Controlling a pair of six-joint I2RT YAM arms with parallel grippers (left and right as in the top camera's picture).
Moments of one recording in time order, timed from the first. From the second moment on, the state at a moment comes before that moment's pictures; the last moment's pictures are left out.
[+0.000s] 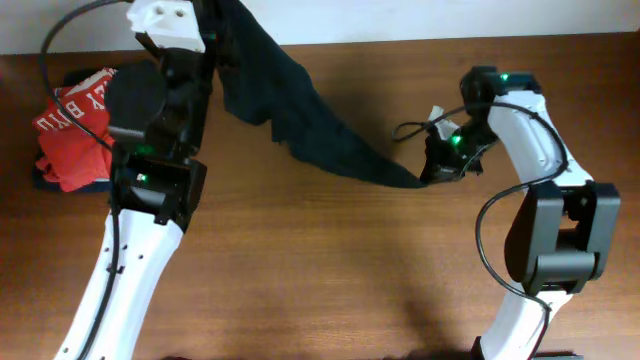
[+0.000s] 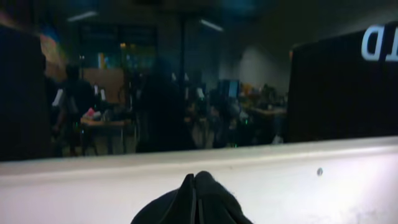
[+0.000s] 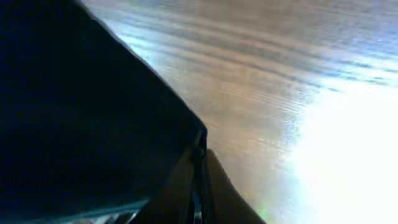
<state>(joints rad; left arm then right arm) -0.26 1.39 1.39 0.30 -0.07 0.00 -0.02 2.04 1.66 -1.34 -0.42 -0.11</state>
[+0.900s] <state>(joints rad) -0.27 1.35 1.41 -0.59 -0.08 -0.07 -0.03 2.02 1.65 -1.26 -0.46 -0.11</state>
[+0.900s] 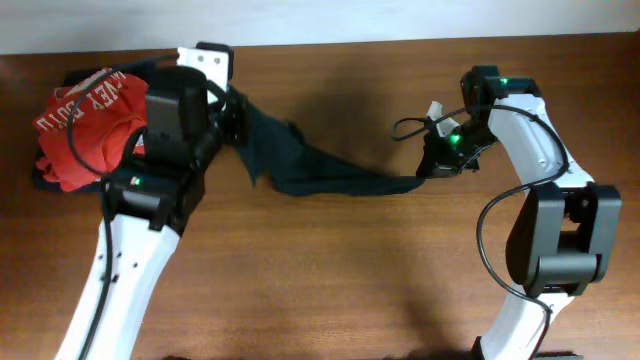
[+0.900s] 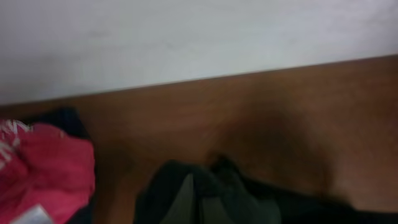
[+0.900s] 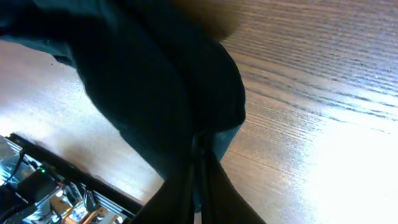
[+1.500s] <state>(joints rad) -0.33 1.23 1.64 -0.90 0.02 -0.16 -0.06 2.02 1.65 -1.26 -0.46 -0.11</state>
